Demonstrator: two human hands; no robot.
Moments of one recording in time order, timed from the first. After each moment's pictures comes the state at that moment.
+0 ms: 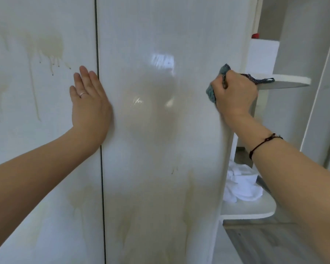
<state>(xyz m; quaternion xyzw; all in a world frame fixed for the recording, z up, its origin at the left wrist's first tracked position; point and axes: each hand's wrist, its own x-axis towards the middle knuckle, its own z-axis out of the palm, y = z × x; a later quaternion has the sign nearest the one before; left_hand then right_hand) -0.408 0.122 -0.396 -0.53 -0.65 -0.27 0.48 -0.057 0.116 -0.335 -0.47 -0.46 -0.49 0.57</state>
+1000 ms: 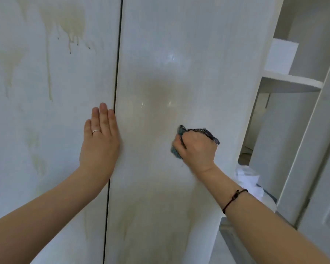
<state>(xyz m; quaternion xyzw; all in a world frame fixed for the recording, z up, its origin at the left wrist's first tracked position) -0.422 0.100 -0.514 -0.62 -0.64 -0.24 0.39 -0.159 0.120 -0.496 -0.39 -0.62 -0.50 0.47</state>
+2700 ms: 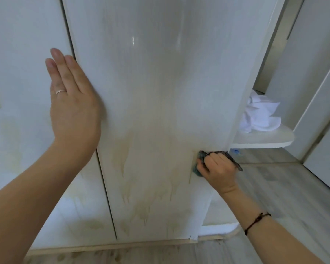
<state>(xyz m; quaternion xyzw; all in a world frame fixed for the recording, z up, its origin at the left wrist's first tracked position) -0.408 0.104 -0.620 -0.63 -0.61 -0.36 0.32 -0.043 0.092 -0.795 -0.42 -0.68 -0.45 0.41</state>
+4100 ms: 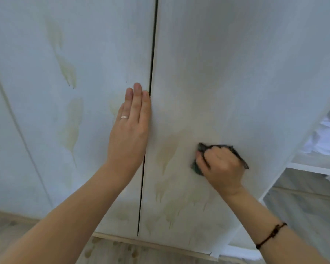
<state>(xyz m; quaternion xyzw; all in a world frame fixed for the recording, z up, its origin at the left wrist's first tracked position) -0.437 0.092 -0.697 -0.70 -0.54 -0.38 0.27 -0.181 0.111 -0.753 -0.36 -0.71 -0.42 0.43</state>
